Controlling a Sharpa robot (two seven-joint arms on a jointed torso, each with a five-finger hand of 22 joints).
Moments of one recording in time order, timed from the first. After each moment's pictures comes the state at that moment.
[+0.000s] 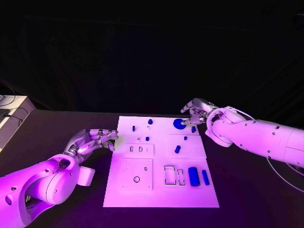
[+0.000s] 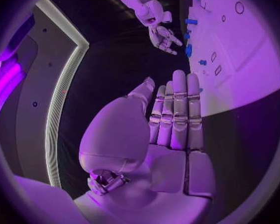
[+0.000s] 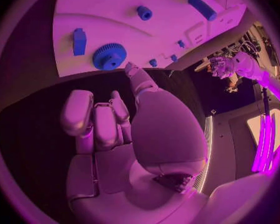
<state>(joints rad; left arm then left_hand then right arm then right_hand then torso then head) 1.03 -0.89 0.11 1.57 -0.25 -0.32 0.32 1.36 -0.04 0.18 0.06 0.05 1.11 0.14 0.07 0.07 1.25 0.08 0.06 0.06 1.26 0.01 0.46 0.52 0.09 0.97 0.02 0.80 0.40 1.31 -0.77 -0.09 1.20 -1.24 -0.45 -0.15 1.37 -0.16 0.07 -0.01 0.34 0.95 0.15 0.08 0.07 1.22 0.07 1.23 1.31 1.43 -0.02 1.28 1.04 0.13 1.46 -0.04 0.98 1.31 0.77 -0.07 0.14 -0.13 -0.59</state>
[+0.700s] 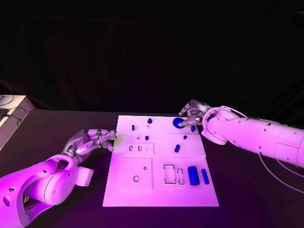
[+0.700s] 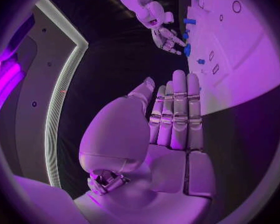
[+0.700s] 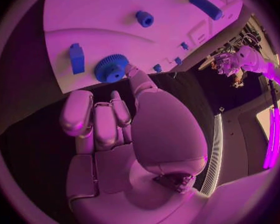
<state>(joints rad) 1.03 -0.89 0.11 1.57 -0.25 -0.31 0.32 1.36 -0.04 0.18 0.06 0.05 1.11 0.14 0.07 0.07 1.25 0.08 0.06 0.06 1.26 0.01 0.46 0.52 0.09 0.97 0.02 0.80 0.40 1.31 -0.73 -0.09 1.14 -1.18 -0.39 -0.20 1.35 -0.16 0.07 -0.01 0.34 0.96 0.16 0.08 0.07 1.28 0.06 1.24 1.31 1.44 -0.02 1.28 1.05 0.13 1.46 -0.04 0.98 1.31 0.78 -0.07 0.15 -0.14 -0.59</state>
